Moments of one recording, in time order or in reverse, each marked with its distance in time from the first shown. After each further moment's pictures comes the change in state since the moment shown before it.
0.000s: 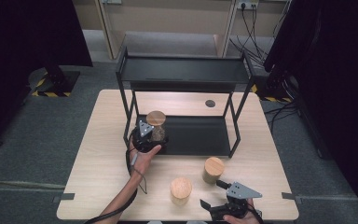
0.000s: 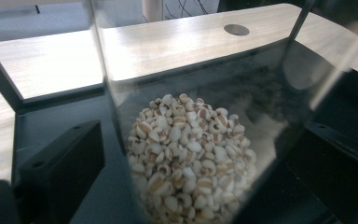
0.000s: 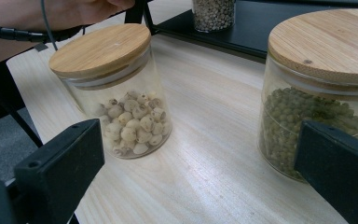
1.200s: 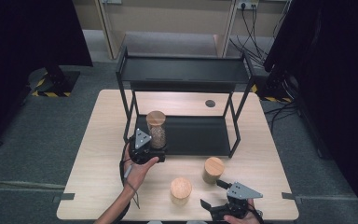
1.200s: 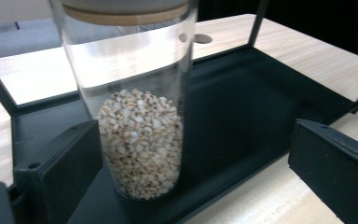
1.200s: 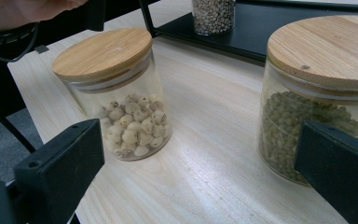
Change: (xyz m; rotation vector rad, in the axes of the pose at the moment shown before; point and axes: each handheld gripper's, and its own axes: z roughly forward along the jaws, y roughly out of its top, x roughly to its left) left arm -0.009 -0.007 -0.054 -0.042 -0.090 0.038; right arm 0.001 0.000 -0.002 -0.008 -0.002 -0.003
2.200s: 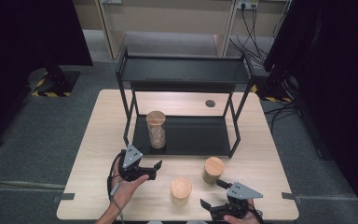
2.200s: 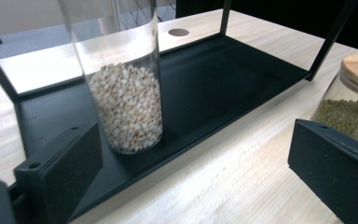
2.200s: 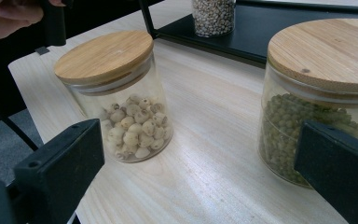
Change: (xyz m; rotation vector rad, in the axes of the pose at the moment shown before) left arm 0.005 -0.030 -0.050 -0.014 -0.050 0.071; right arm 0.000 0.001 0.000 -0.002 0.001 0.002
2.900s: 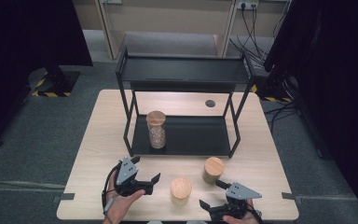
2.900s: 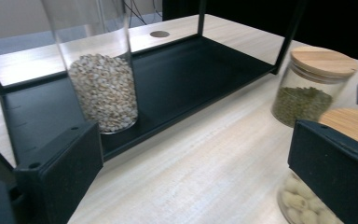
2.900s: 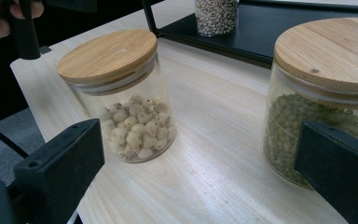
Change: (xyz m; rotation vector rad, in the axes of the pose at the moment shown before) left arm -0.015 -0.021 -0.029 -0.036 -0.063 0.001; right arm 0.001 0.000 0.001 -0.001 0.005 -0.004
